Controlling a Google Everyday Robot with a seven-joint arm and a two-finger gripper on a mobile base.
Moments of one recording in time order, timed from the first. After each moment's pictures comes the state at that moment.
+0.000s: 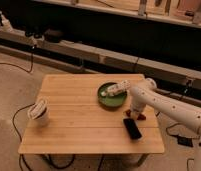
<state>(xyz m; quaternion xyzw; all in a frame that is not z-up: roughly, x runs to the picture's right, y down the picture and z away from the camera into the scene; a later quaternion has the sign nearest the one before) 0.228 0.168 0.881 -0.09 -0.31 -0.92 0.22</state>
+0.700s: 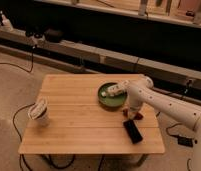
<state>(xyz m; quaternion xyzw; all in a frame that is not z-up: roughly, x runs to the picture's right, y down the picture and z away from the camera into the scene) 0.210 0.160 0.876 -0.08 -0.32 -0.92 0.23</state>
